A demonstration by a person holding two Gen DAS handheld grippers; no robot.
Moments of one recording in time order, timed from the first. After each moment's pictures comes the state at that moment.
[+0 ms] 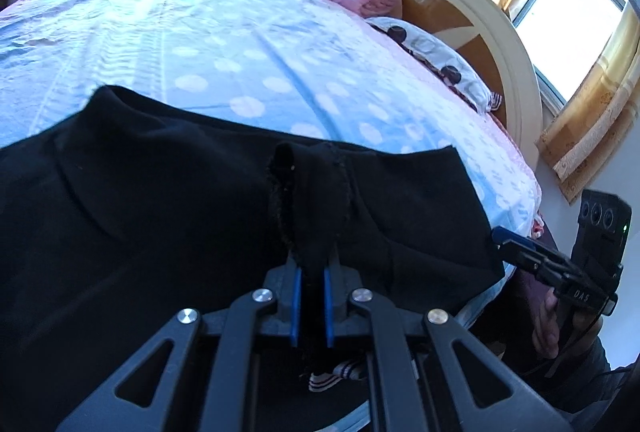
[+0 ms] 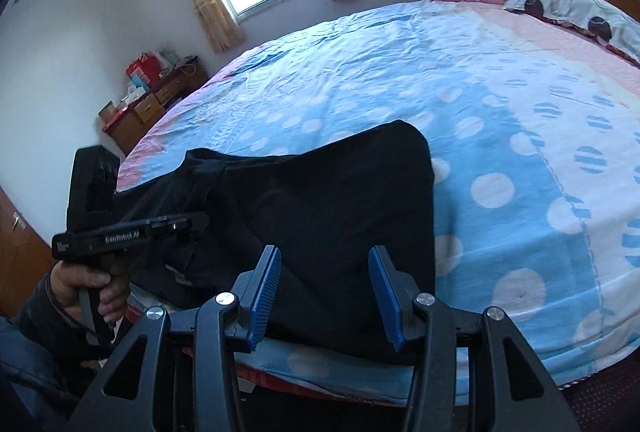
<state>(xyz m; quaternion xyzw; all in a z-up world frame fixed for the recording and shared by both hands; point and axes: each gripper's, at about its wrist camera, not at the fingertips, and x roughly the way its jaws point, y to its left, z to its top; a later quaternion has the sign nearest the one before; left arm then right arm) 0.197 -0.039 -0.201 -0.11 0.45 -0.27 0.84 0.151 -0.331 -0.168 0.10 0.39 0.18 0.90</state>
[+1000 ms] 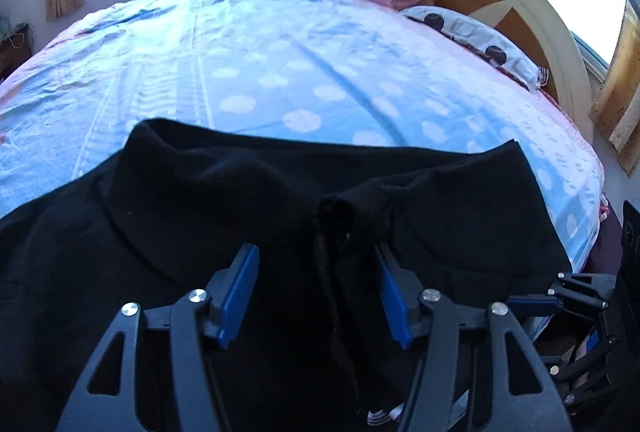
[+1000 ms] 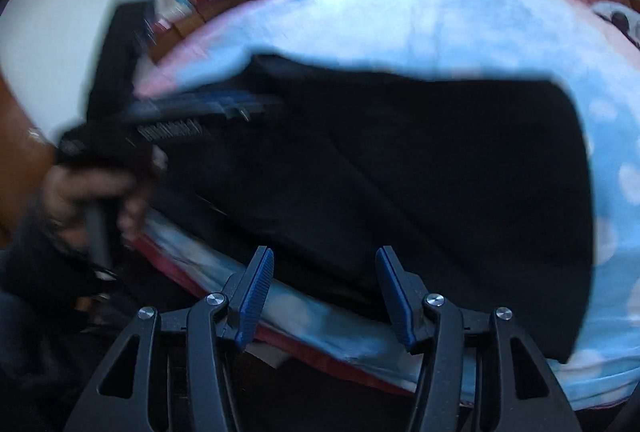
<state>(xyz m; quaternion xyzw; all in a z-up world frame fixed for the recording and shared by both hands) 0.215 -0.045 -0.210 -0.01 0.43 -0.19 0.88 0.165 -0.237 -0.215 0.01 0.48 0.26 0.84</state>
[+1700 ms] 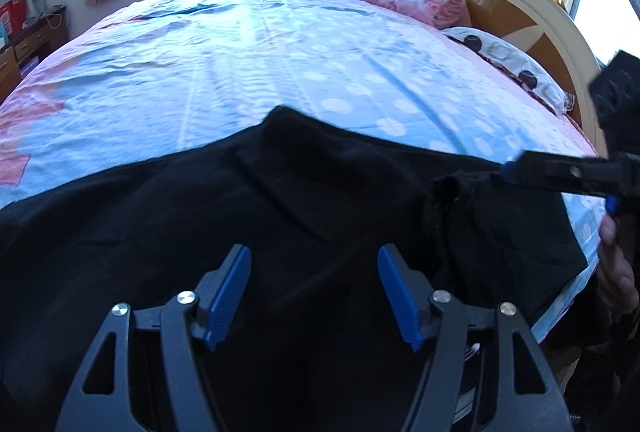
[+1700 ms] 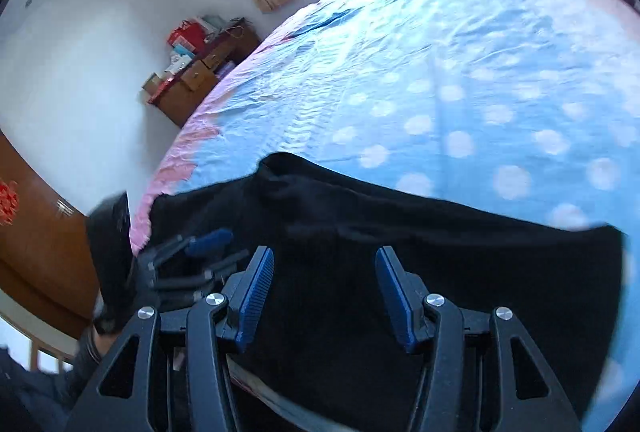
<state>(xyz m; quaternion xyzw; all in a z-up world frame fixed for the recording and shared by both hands) 0.192 0.035 -0.204 -0.04 0.43 -0.12 0.89 0.276 -0.208 -0.166 0.14 0.47 0.31 0.82</state>
